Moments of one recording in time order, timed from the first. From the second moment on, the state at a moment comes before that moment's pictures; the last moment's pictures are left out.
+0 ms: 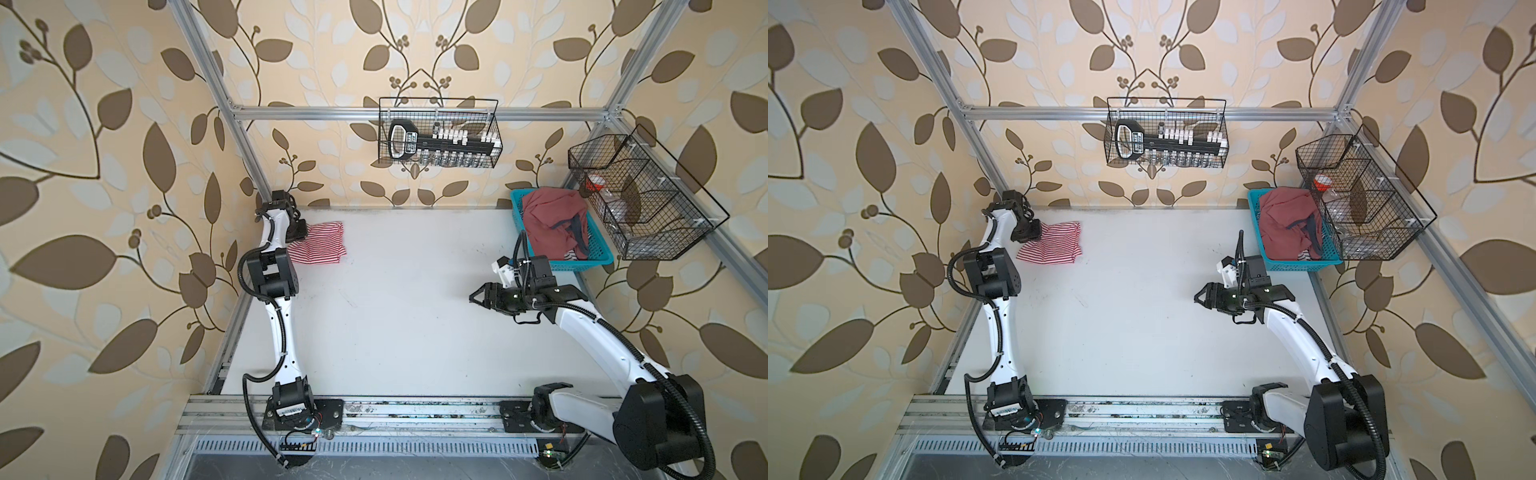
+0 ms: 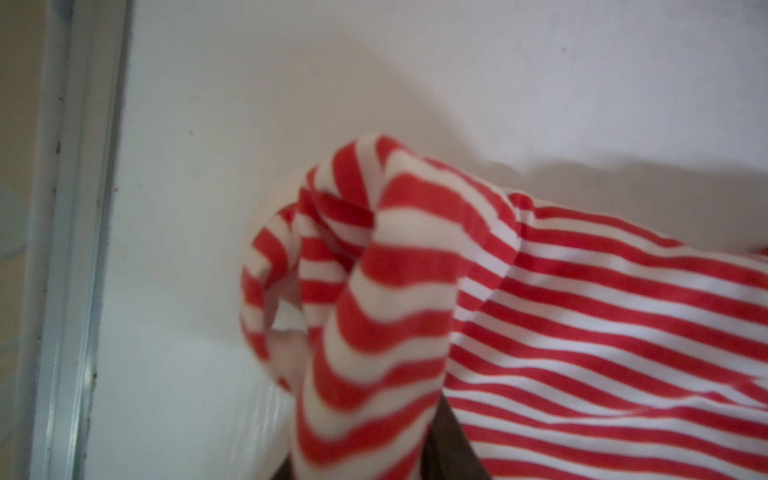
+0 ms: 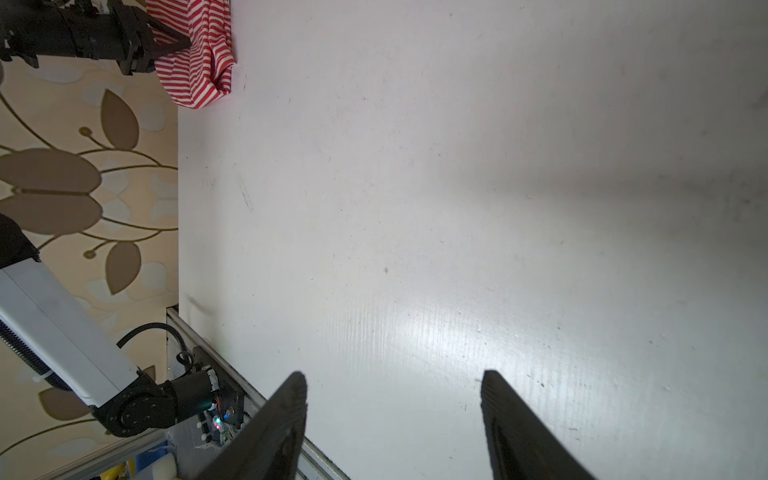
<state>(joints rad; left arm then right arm) 0.28 2.64 2.51 -1.03 0.10 -0.04 0.14 1.17 0.79 -0.62 -0.50 0.37</state>
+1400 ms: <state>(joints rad) -0.17 1.84 1.57 -0.60 0.30 -0.59 -0.32 1.84 1.53 -0.70 -0.09 0.25</state>
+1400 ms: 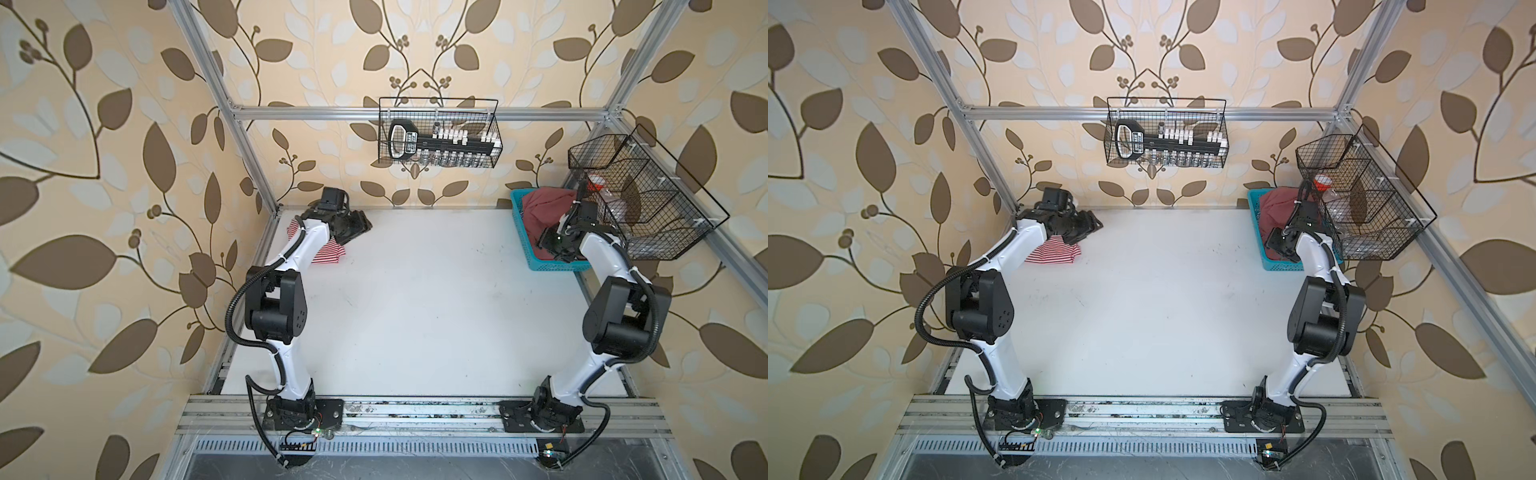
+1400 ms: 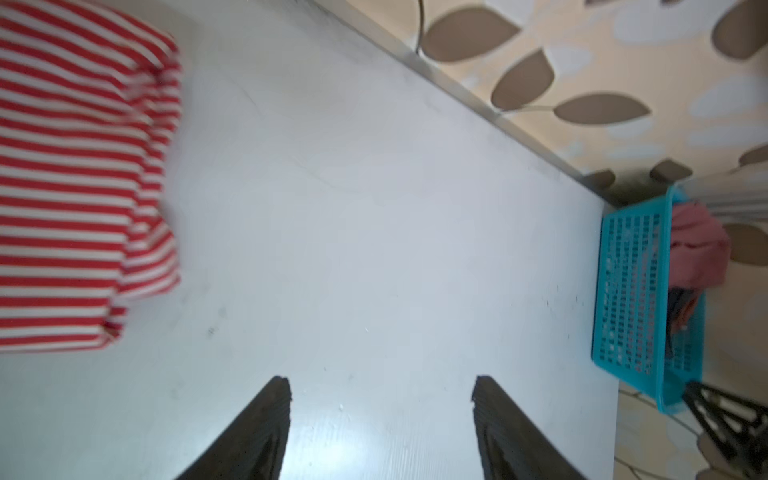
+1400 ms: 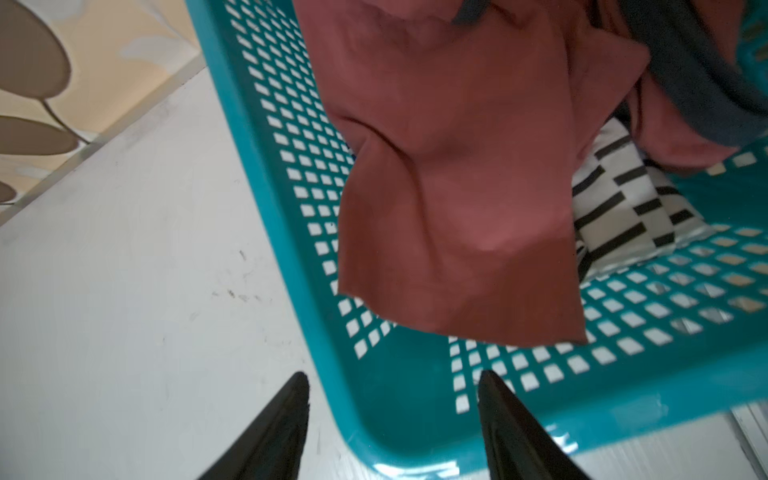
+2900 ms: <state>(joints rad) -0.44 1.51 1.17 -0.68 0.20 -0.64 -0.33 2.04 1.66 -0.63 -0.13 0.26</state>
